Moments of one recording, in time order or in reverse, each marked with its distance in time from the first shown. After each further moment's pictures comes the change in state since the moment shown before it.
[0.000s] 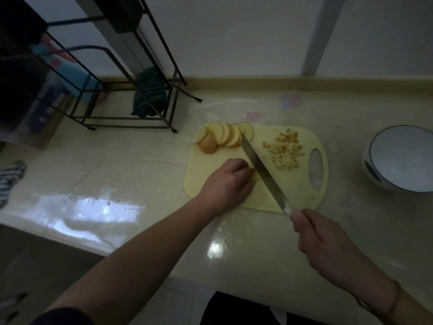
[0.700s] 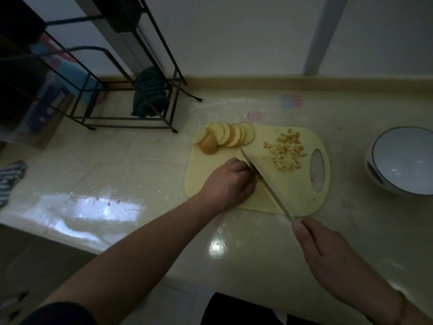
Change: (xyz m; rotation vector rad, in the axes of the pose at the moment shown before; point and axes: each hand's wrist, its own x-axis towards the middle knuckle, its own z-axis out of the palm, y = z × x) left_hand 0.008 -0.003 0.002 0.029 0.005 0.048; right_hand -0.008 0.011 0.002 -0.134 0.003 -0.059
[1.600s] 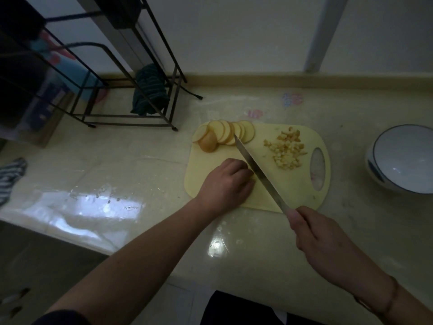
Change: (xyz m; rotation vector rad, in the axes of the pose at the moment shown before) left_hand -0.013 0.005 -0.002 -0.005 0.059 -0.033; right_hand 0.013 -0.019 -0.007 0.093 -0.033 0.013
